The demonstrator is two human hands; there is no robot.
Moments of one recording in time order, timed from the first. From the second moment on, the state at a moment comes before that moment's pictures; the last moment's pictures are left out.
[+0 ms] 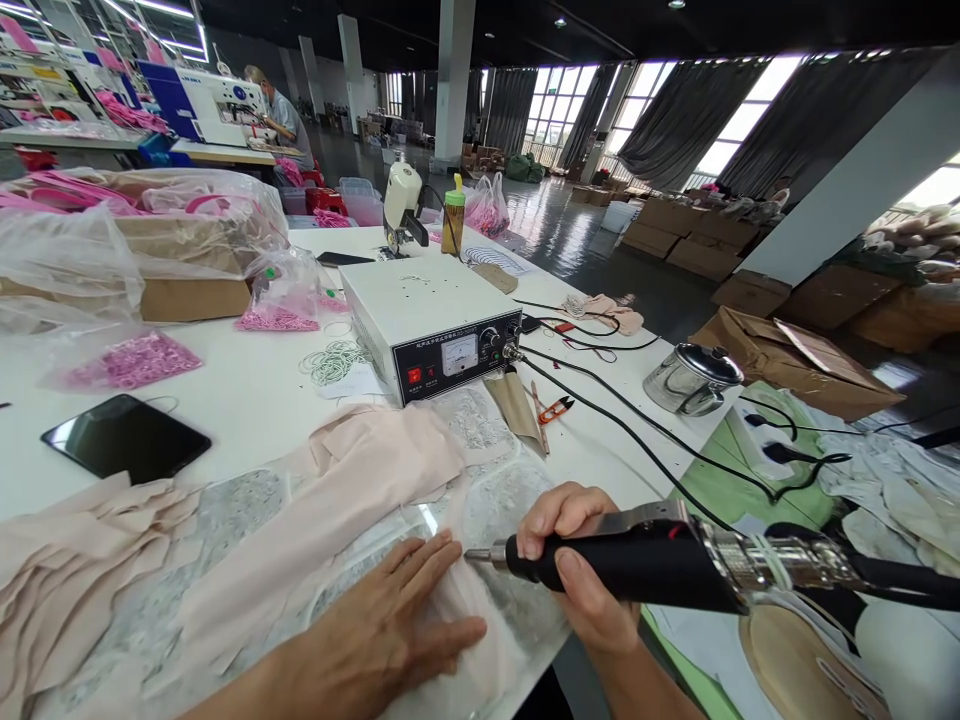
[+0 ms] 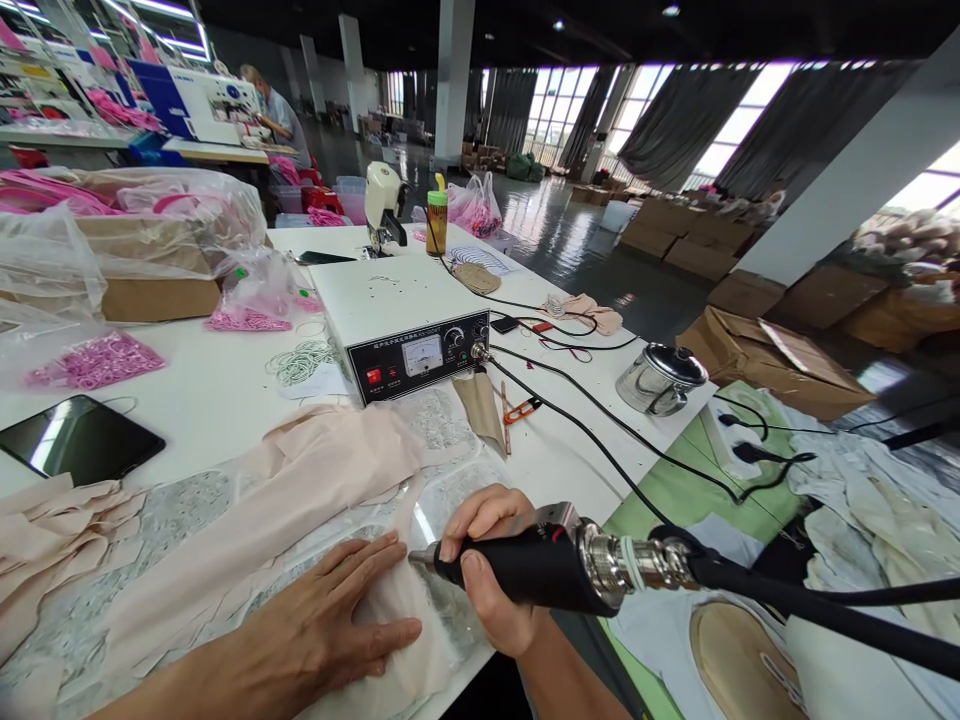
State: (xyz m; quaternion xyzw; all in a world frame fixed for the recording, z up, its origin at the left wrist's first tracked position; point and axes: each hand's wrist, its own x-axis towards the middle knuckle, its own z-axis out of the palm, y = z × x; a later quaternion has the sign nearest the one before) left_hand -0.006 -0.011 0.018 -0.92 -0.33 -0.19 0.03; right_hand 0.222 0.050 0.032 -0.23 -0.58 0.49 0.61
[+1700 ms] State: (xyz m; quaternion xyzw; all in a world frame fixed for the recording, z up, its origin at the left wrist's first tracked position) left_hand -0.014 -0.007 0.018 -0.94 -0.31 -0.17 0.00; right_hand 0.191 0.092 0.024 -0.18 -0.56 0.43 0.68
